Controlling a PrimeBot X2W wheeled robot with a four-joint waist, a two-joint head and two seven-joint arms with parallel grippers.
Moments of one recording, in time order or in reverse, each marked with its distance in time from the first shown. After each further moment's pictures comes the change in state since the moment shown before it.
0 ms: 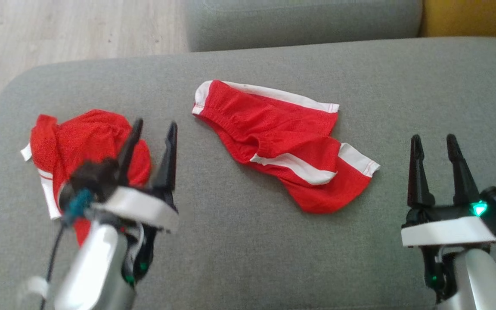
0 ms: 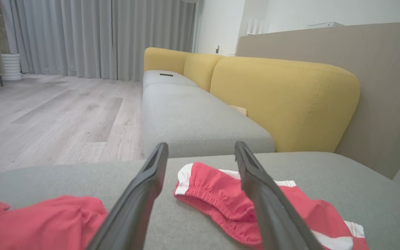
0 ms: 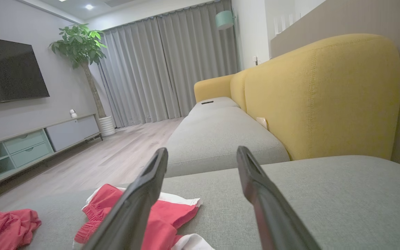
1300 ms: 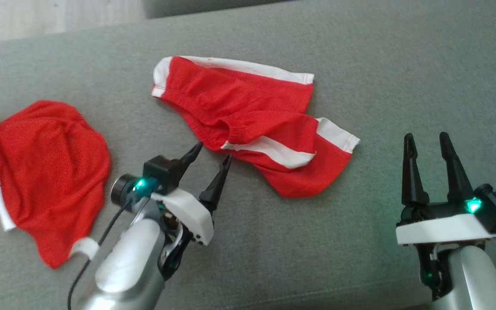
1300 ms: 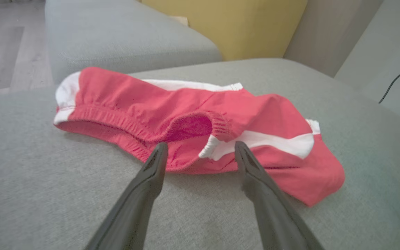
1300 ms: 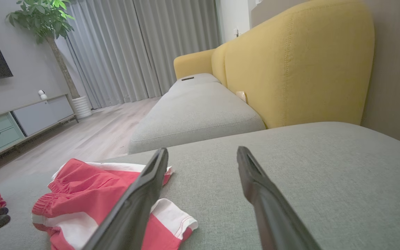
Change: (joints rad) left arm -0.097 -0.076 -0.142 0.266 0.090 -0.130 0.057; right arm -0.002 0.000 0.021 0.002 0.000 0.000 0.000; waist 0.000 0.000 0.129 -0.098
